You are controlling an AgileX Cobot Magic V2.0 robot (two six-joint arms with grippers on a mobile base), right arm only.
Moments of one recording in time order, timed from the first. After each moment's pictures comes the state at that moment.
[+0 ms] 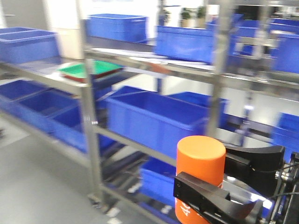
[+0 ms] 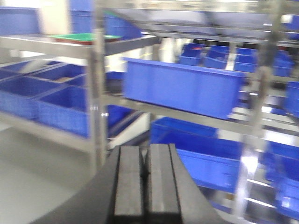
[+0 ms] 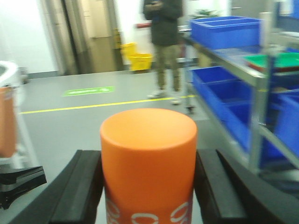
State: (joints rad) arm 0.77 0.82 -0.85 0.44 0.17 -0.37
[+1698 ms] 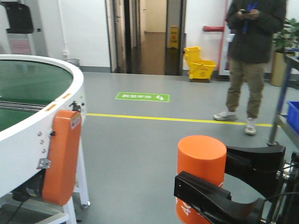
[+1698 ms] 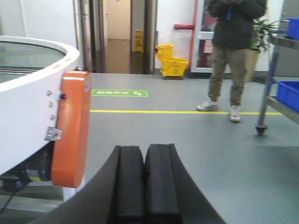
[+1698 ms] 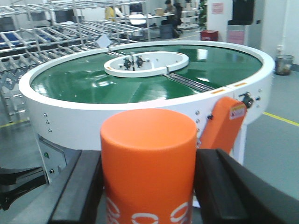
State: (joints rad) arm 0.77 0.82 -0.85 0.44 0.17 -0.37
